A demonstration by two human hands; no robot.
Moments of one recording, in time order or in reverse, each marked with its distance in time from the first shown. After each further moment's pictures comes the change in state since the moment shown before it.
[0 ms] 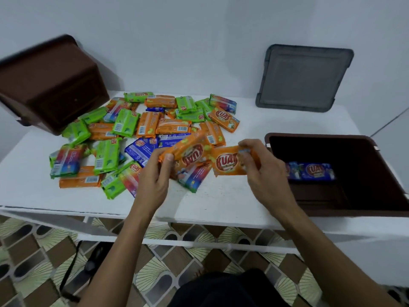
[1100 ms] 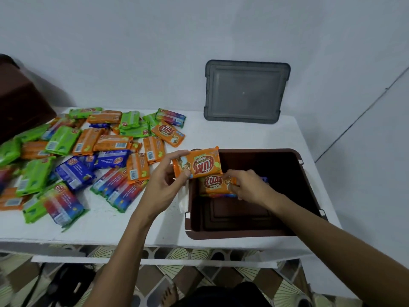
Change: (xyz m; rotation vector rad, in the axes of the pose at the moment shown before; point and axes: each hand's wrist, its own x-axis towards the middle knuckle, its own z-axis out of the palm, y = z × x) left_hand 0.025 0.086 0.189 -0.242 -0.247 -0.068; right_hand 0.057 0.174 -0.130 -0.431 -0.603 0.170
